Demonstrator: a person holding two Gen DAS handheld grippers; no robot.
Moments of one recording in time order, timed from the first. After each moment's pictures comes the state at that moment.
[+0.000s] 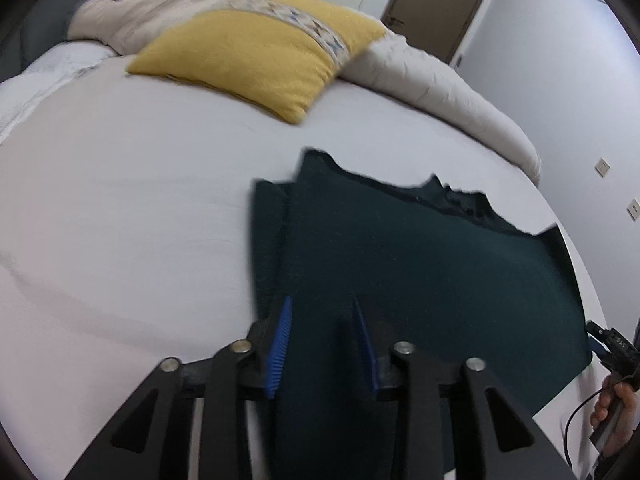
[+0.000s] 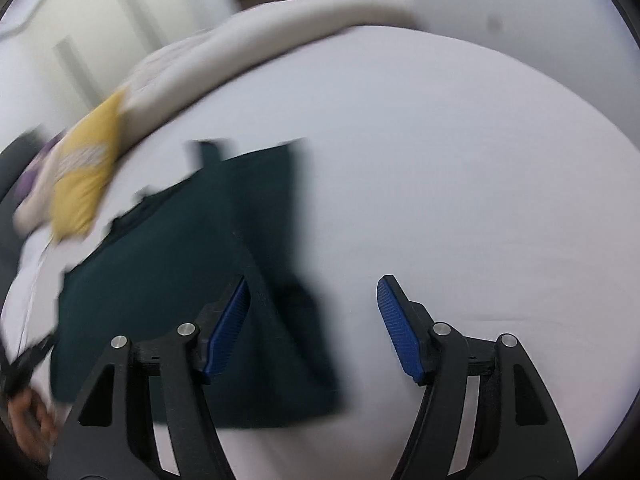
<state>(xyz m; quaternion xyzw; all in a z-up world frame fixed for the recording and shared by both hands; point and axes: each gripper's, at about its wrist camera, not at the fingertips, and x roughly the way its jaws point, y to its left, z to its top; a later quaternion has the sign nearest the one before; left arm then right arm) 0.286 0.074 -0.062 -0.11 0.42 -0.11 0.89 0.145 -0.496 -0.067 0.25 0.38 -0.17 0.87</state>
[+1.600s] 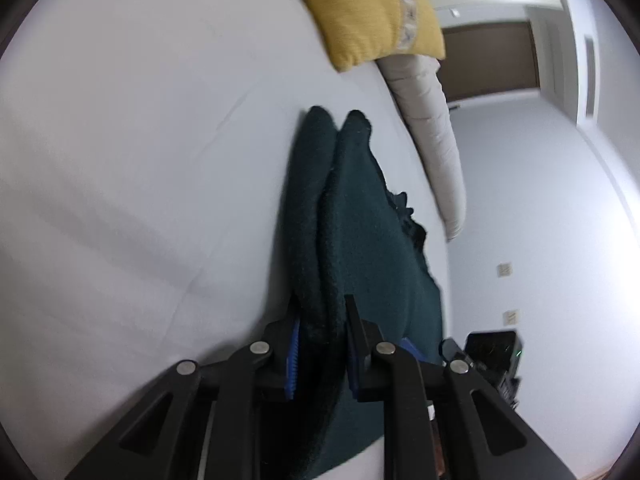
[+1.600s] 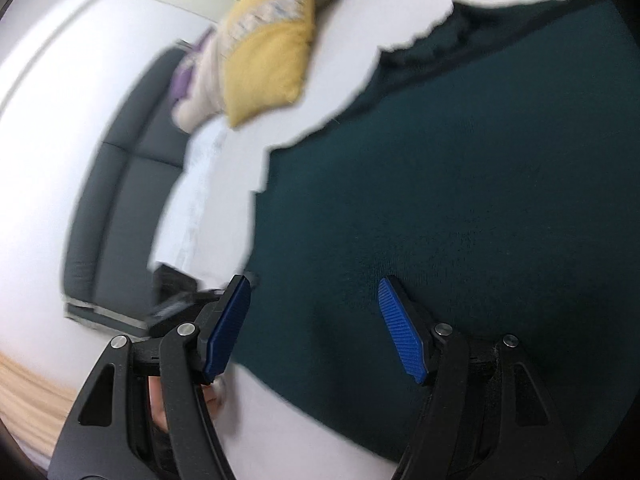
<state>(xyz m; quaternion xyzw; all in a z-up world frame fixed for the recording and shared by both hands) 0.300 0.131 -0.121 -0.41 0.50 -0.23 0.73 0.287 -0.246 -0.093 0.35 0.49 0.23 0.77</state>
